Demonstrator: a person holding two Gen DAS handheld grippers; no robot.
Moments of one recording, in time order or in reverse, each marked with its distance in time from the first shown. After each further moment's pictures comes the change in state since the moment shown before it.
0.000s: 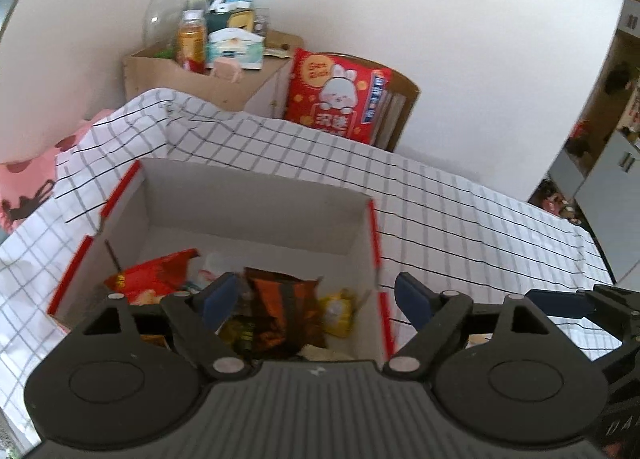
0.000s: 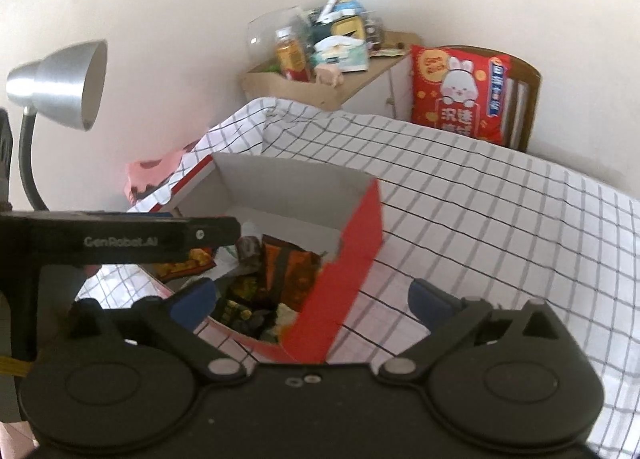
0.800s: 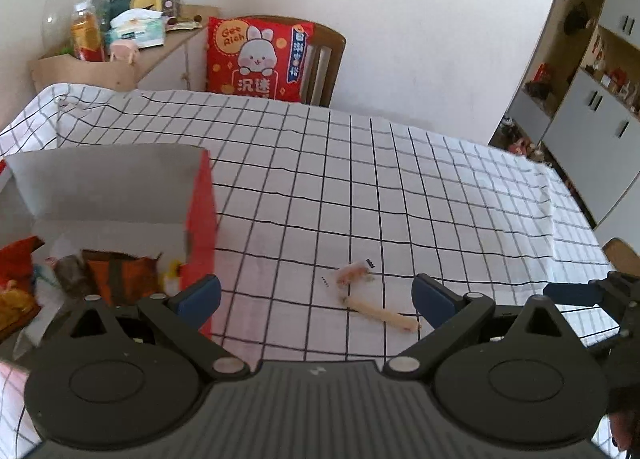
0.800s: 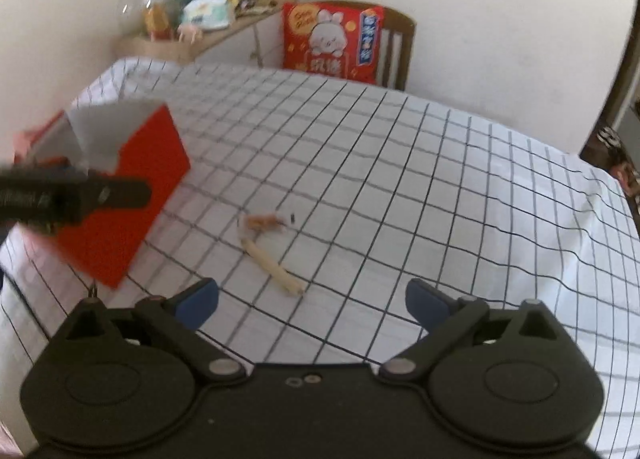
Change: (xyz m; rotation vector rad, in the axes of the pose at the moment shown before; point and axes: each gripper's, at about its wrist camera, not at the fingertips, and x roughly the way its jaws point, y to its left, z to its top) left arm 0.074 -0.132 -0.028 0.142 0.103 -0.070; right arm -0.022 -0.140 -0.067 0.039 0.109 -0.293
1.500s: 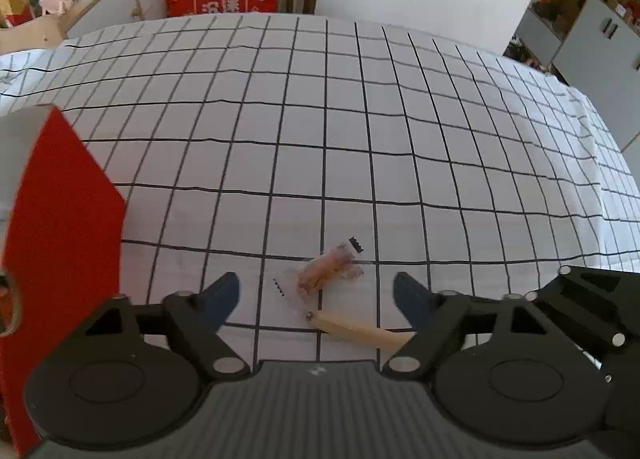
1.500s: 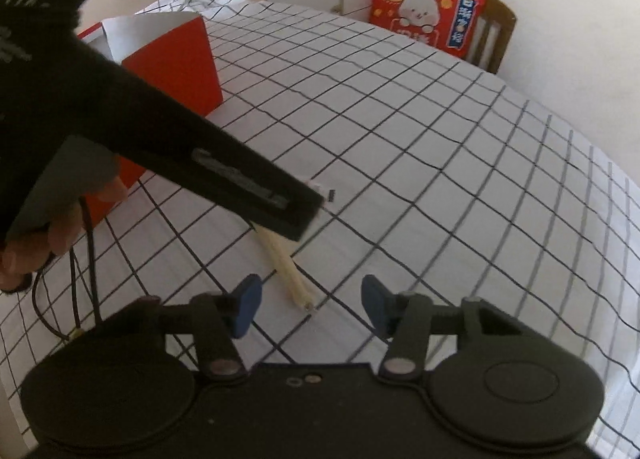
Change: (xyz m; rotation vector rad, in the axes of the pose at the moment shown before) left arm 0.132 -0.041 0.014 0.074 0.252 0.014; right arm 0.087 0.006 0.008 -0.242 0.092 0.163
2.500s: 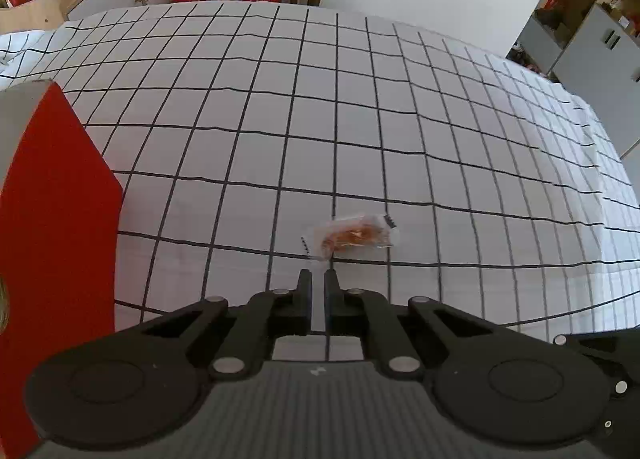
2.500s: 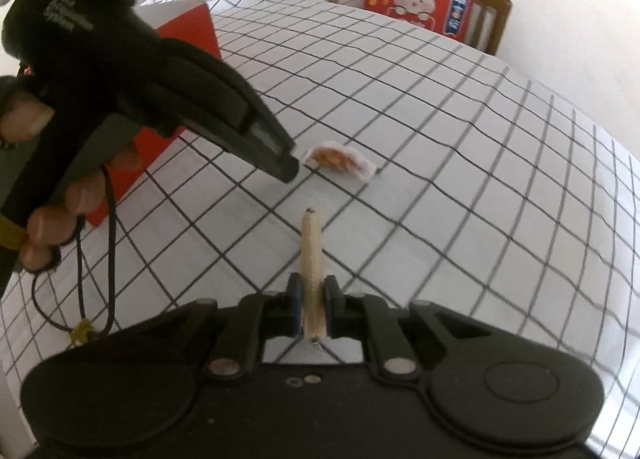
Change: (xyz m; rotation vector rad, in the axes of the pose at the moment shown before) left arm 0.017 0.027 -0.002 -0.047 0.003 -0.037; right arm -0.012 0.014 -0.018 0.059 0.019 -0.010
